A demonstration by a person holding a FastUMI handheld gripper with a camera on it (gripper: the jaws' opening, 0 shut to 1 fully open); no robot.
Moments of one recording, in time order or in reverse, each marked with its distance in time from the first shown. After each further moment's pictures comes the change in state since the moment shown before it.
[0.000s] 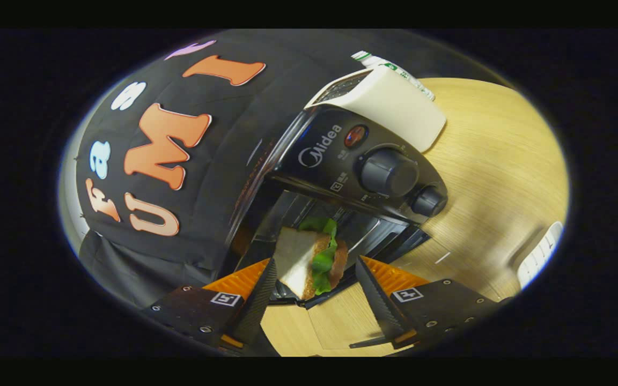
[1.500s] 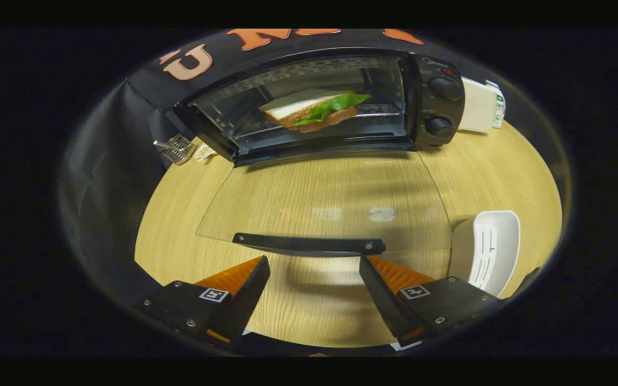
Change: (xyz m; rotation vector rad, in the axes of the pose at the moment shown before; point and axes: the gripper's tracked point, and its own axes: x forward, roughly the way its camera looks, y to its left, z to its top) arm -0.080 -0.112 -0.140 -0.812 0.470 -0.266
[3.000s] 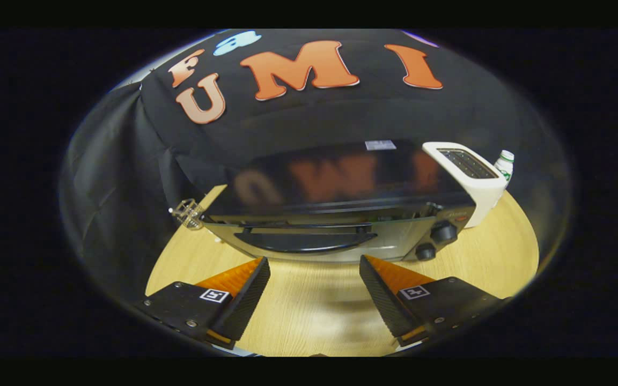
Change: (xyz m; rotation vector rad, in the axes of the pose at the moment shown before) arm -0.084 0.017 0.202 -0.032 -0.411 -0.001
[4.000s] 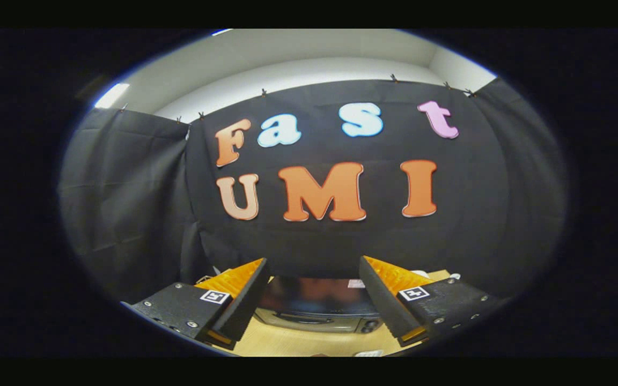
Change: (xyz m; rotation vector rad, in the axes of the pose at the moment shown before) arm -0.235 0.012 0.219 -0.195 -0.666 0.019
